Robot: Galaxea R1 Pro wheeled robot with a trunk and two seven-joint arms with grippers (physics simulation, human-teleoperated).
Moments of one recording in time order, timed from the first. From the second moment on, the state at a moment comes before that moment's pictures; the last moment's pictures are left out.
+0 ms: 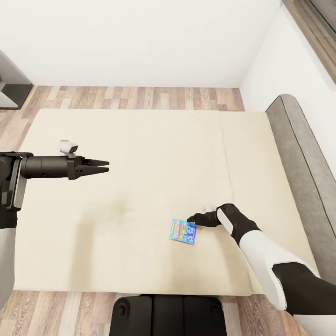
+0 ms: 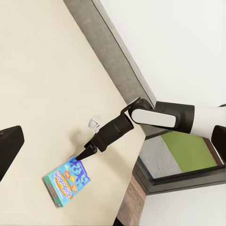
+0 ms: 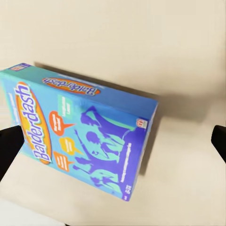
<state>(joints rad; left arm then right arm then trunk) -1.02 0.38 0.09 -1.42 0.02 1.04 -1.57 -1.05 0.01 0.09 -0.39 -0.22 0.73 0.26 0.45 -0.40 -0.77</state>
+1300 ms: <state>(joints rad) -1.02 0.38 0.09 -1.42 0.02 1.04 -1.57 -1.05 0.01 0.09 -0.39 -0.22 0.73 0.26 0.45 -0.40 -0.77</state>
